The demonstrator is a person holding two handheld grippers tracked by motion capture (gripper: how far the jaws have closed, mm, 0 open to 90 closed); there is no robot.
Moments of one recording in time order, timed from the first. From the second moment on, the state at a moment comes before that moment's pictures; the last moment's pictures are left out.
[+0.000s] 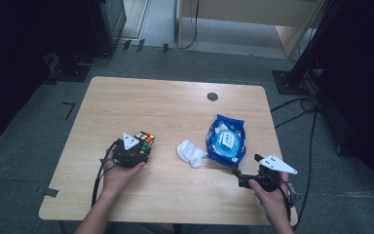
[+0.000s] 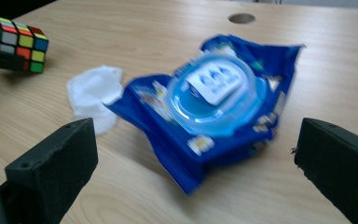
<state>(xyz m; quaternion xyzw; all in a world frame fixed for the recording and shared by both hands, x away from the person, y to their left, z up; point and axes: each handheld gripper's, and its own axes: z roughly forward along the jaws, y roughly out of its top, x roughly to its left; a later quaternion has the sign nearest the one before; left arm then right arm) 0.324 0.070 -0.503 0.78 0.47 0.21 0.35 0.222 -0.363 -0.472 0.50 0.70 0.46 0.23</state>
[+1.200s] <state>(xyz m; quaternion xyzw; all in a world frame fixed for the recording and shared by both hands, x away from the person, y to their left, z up) 0.343 0.045 -0.487 0.77 0.47 0.21 0.38 0.210 -0.395 -0.496 0.54 0.67 0.45 0.23</state>
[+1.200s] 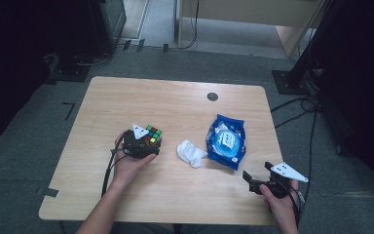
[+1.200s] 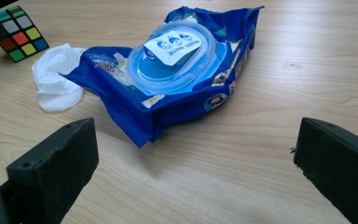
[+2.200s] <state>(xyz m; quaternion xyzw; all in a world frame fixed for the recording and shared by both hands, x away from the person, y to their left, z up) 0.272 0.139 -0.472 0.74 0.48 0.22 0.41 0.217 -0.405 -0.518 0.54 0.72 0.35 0.26</state>
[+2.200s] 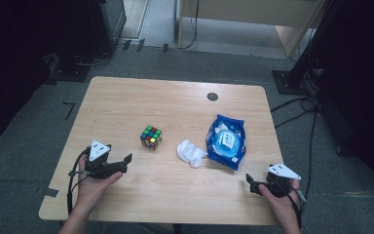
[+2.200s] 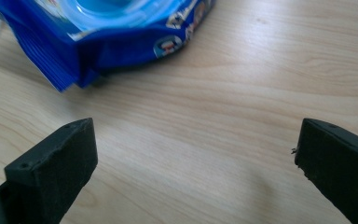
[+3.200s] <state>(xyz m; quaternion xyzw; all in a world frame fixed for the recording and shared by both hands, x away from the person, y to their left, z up) 0.230 0.188 -0.512 0.76 0.52 0.23 0.32 0.220 -0.408 -0.526 0.58 0.72 0.31 0.23</state>
